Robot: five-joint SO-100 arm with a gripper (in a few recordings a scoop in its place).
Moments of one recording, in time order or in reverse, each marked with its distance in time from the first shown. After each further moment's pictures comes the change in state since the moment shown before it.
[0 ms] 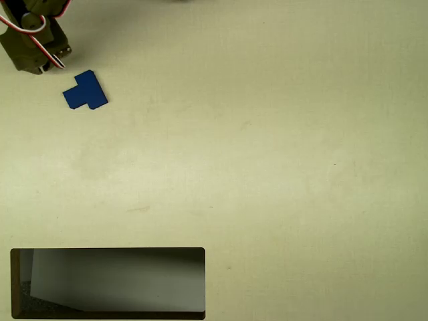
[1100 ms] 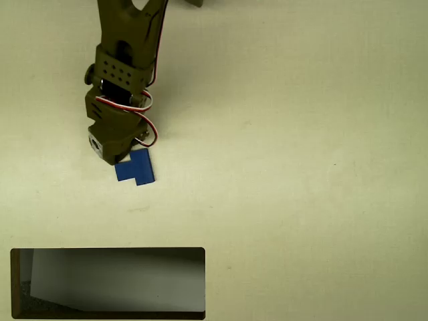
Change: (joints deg) arm -36.0 -14.6 -2.5 -27.0 28.2
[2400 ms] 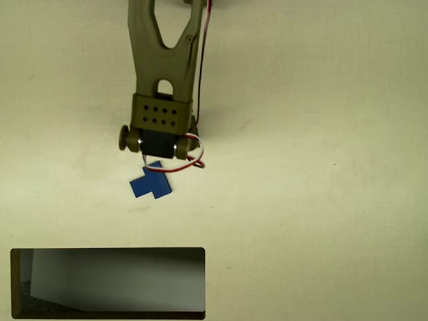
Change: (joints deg) arm -14.8 -8.2 -37.5 70.8 42.2
